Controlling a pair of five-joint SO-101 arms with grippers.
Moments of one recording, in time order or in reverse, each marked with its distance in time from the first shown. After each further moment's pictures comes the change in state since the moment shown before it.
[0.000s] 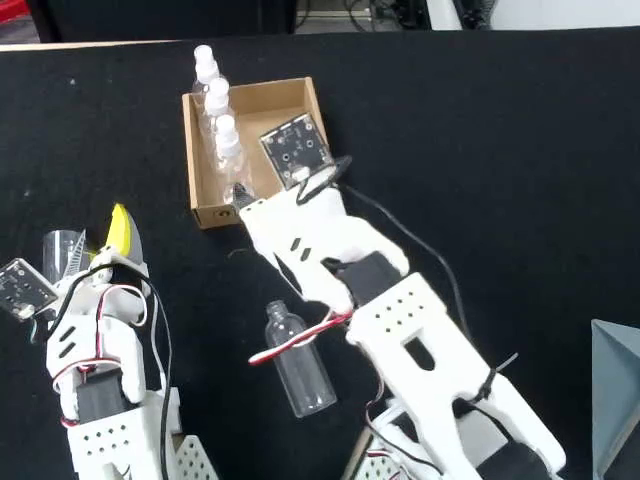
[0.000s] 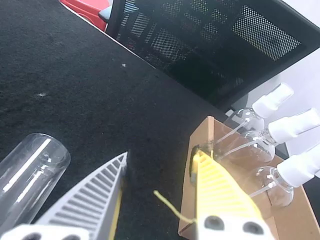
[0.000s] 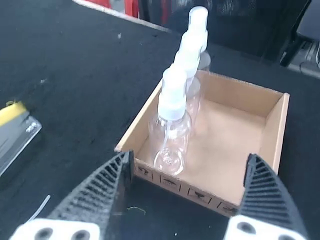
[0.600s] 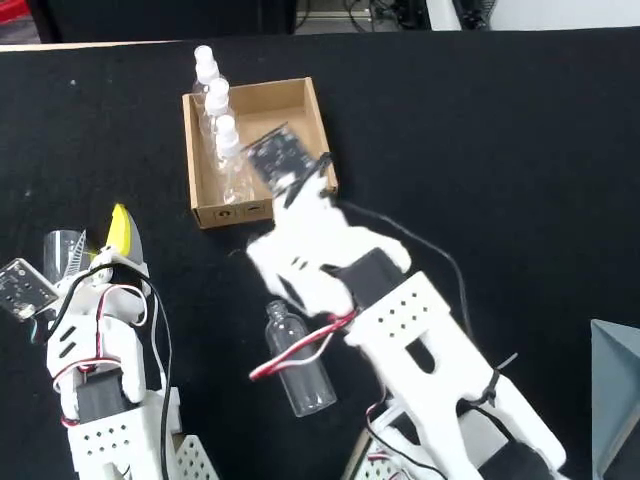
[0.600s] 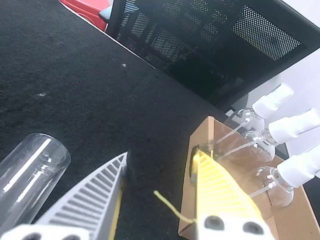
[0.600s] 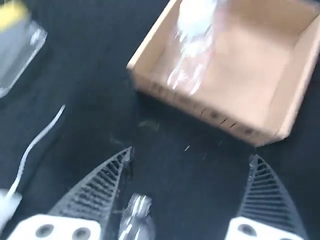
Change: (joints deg) left arm 0.0 0.0 0.0 0.0 0.0; right arm -3.7 -0.4 -6.6 27.6 0.0
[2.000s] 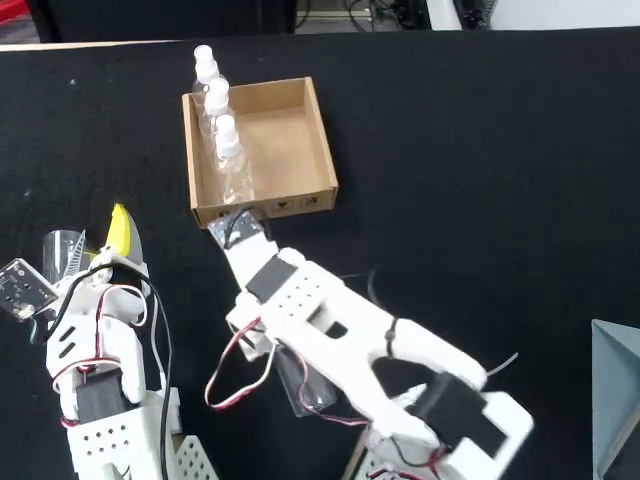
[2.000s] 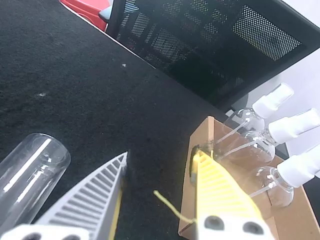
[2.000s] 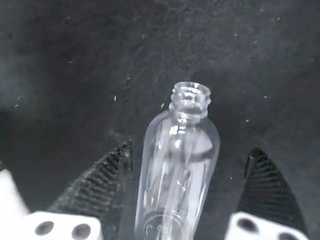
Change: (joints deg) left arm 0.0 0.0 0.0 0.0 0.0; right arm -12.0 28.2 -0.1 11.0 -20.1
